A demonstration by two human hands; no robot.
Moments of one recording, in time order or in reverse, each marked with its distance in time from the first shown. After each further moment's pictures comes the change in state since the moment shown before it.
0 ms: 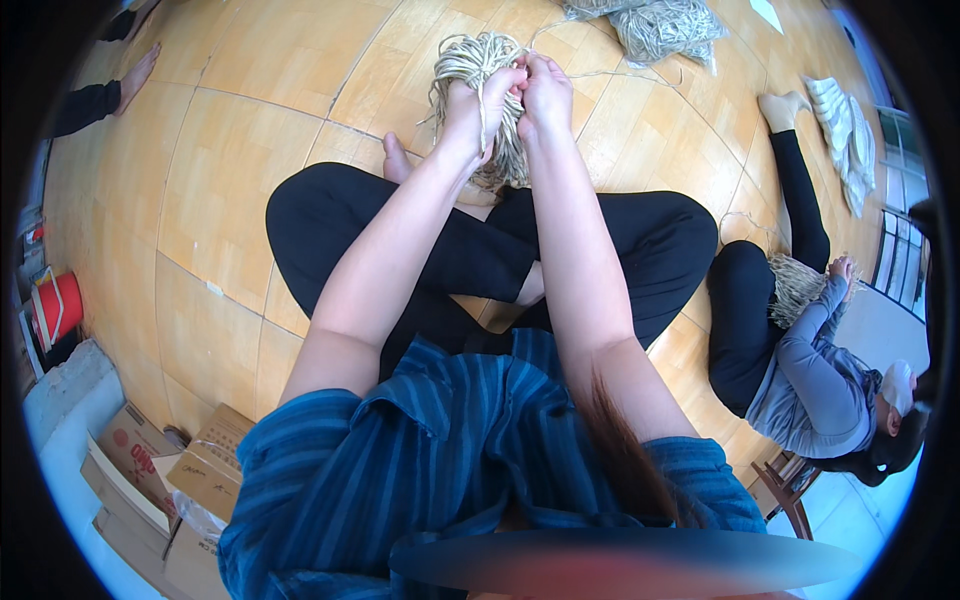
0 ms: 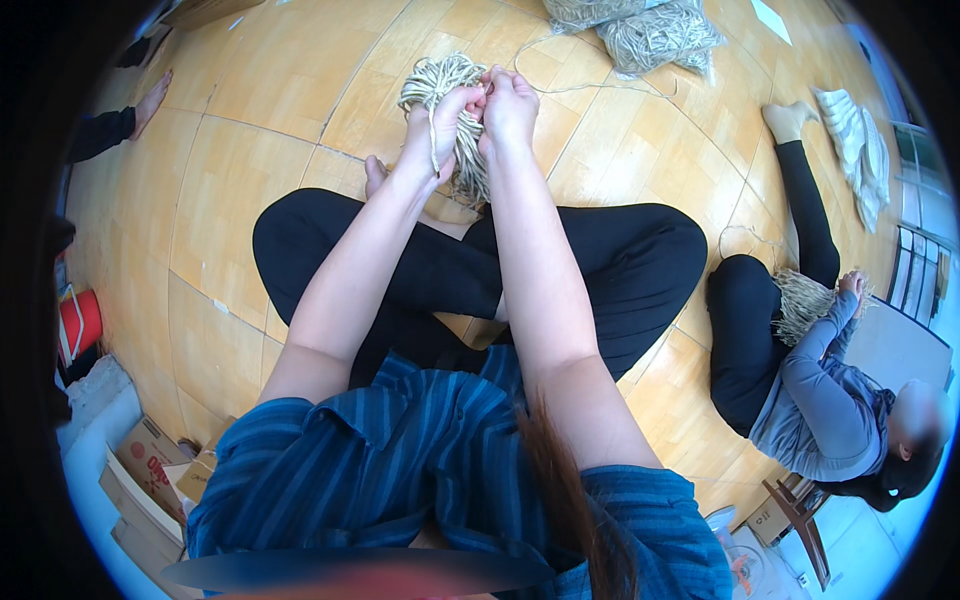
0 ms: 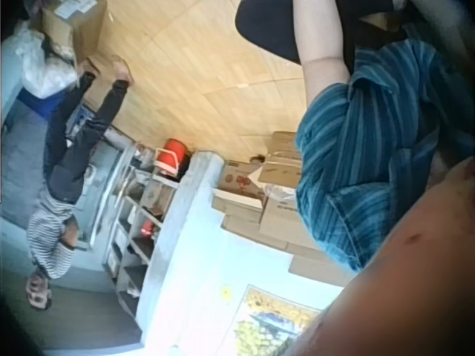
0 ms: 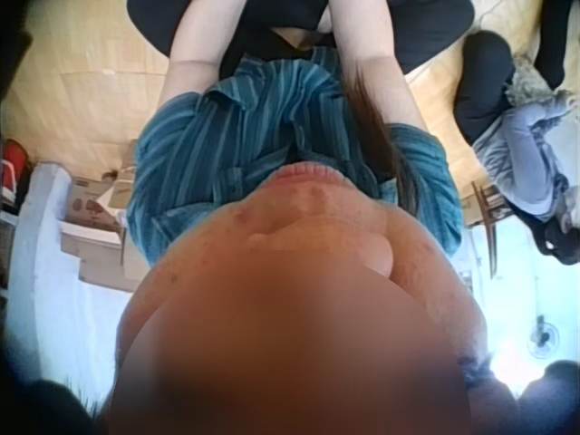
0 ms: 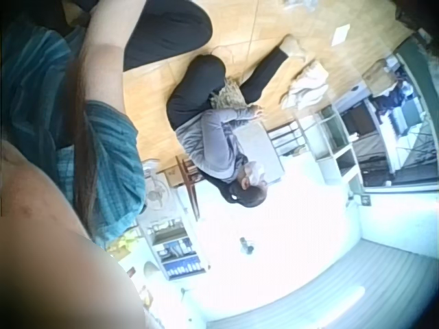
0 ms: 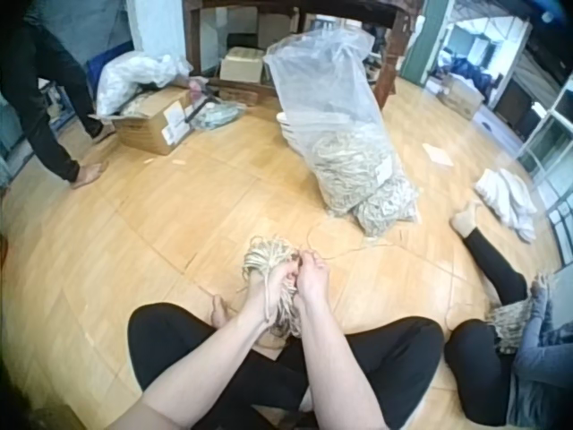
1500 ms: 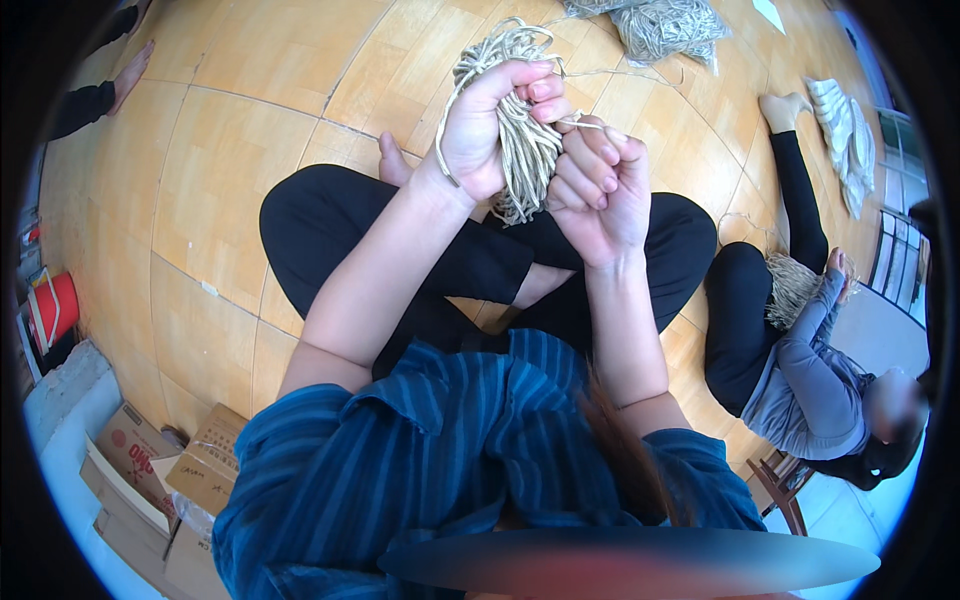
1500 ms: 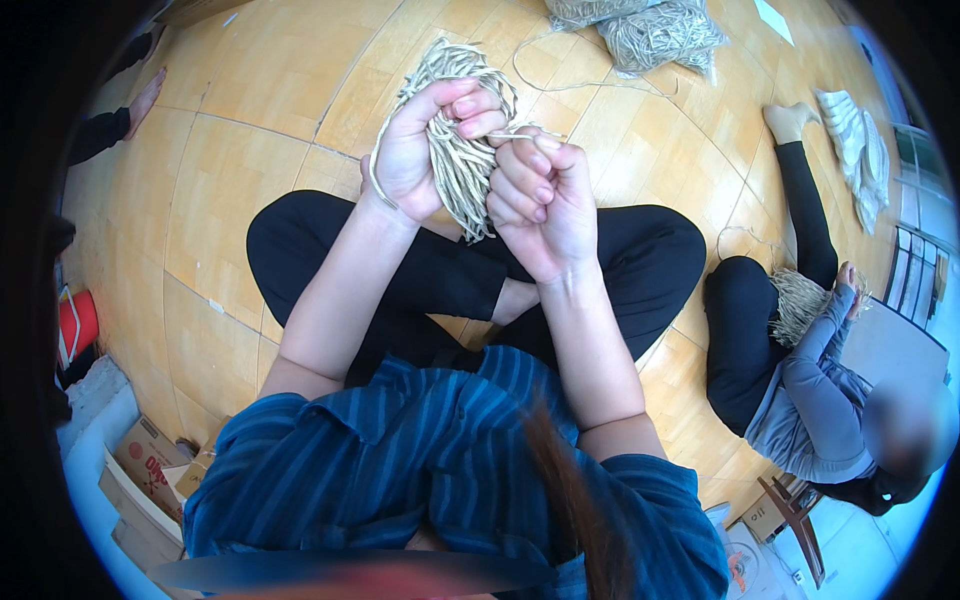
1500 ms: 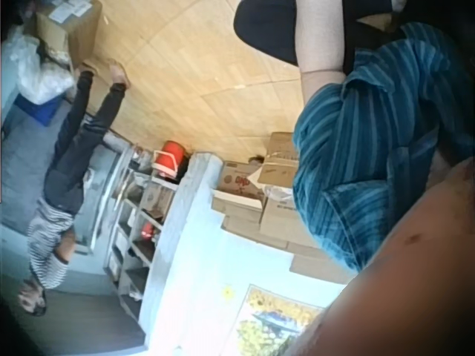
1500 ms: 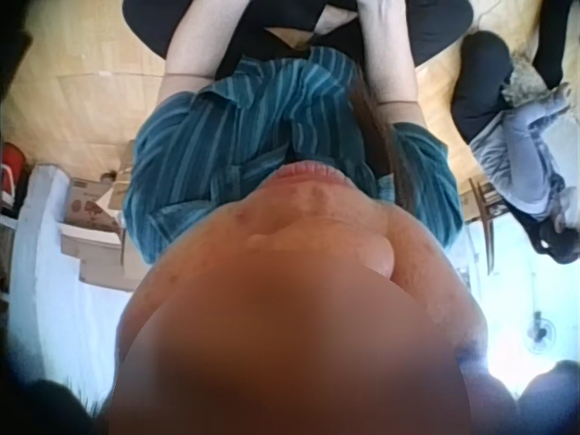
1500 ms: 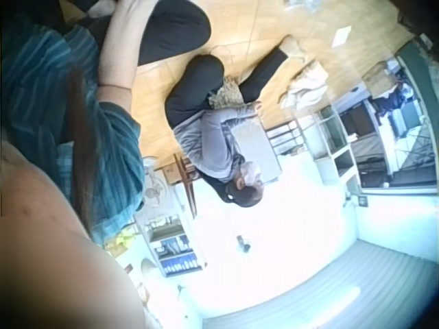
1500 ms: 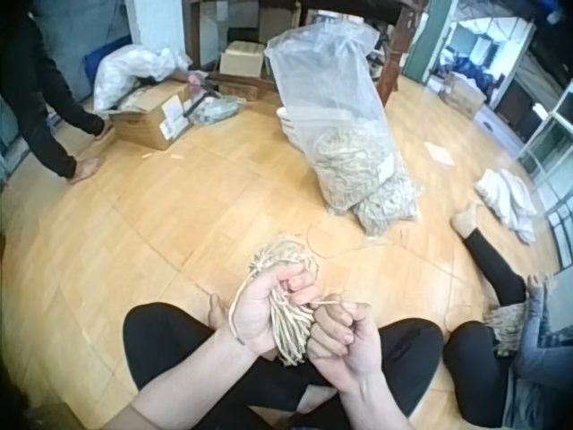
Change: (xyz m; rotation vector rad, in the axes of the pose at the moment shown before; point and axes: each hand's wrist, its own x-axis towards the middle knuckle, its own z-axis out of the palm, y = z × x) left_hand -0.036 0.052 0.020 -0.787 -0.579 -0.406; right_hand -0.118 -0.089 -0.033 0.598 -0.635 0.442
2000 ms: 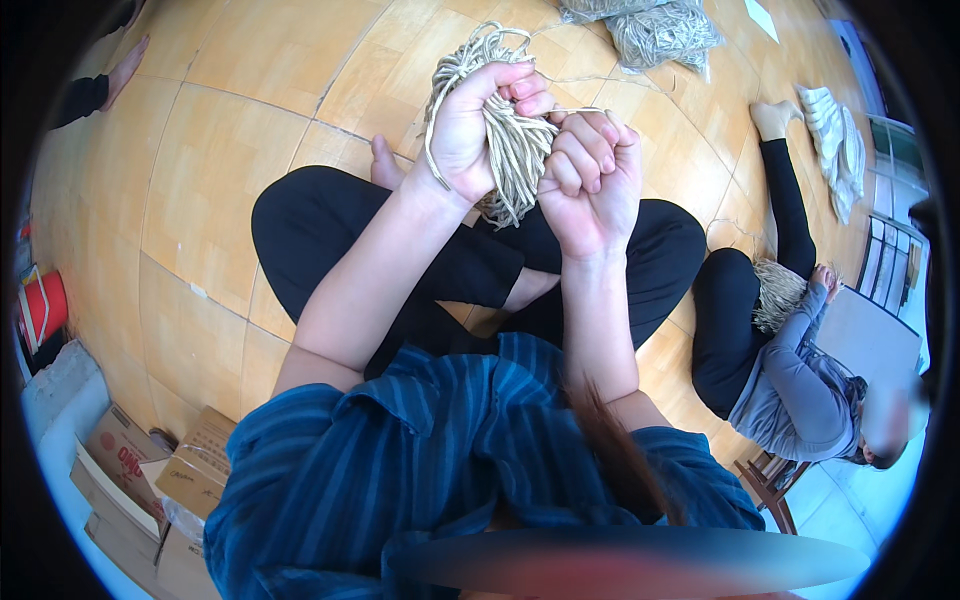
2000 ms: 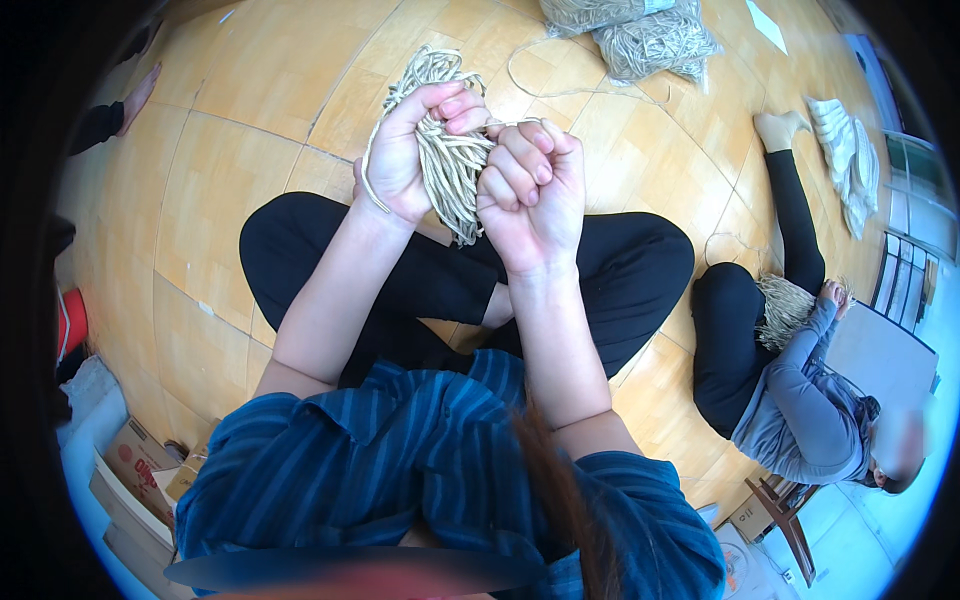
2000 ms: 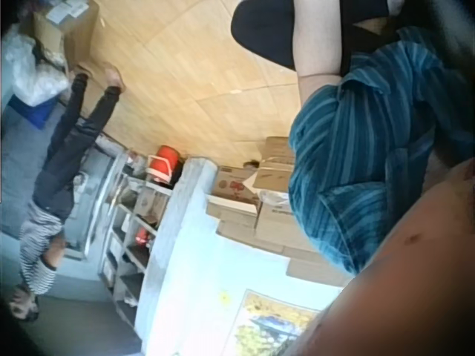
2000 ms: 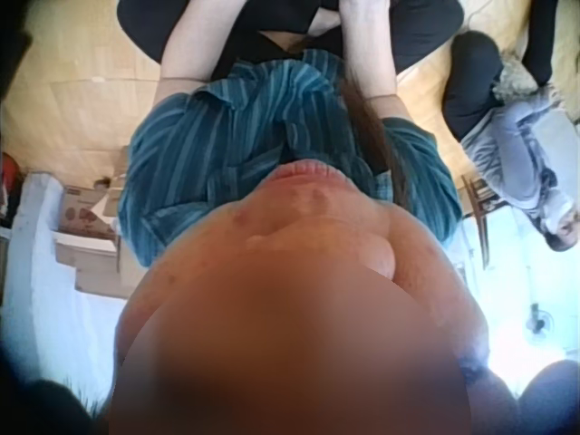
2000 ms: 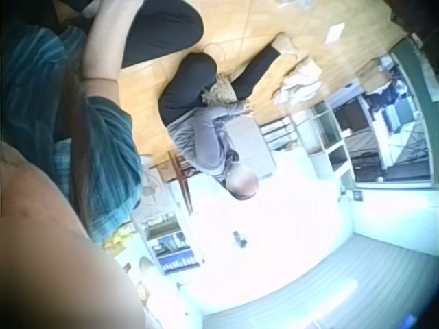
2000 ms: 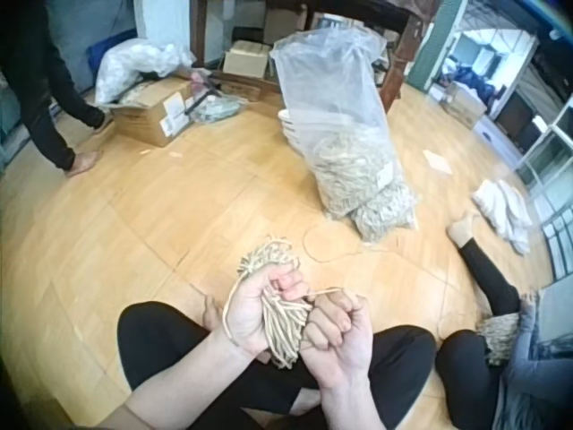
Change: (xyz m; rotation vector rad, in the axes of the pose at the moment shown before) left_hand 0.003 0.003 -0.007 -0.022 0.061 0.067; right_hand 0.019 0.004 0.007 0.292 0.079 -0.143
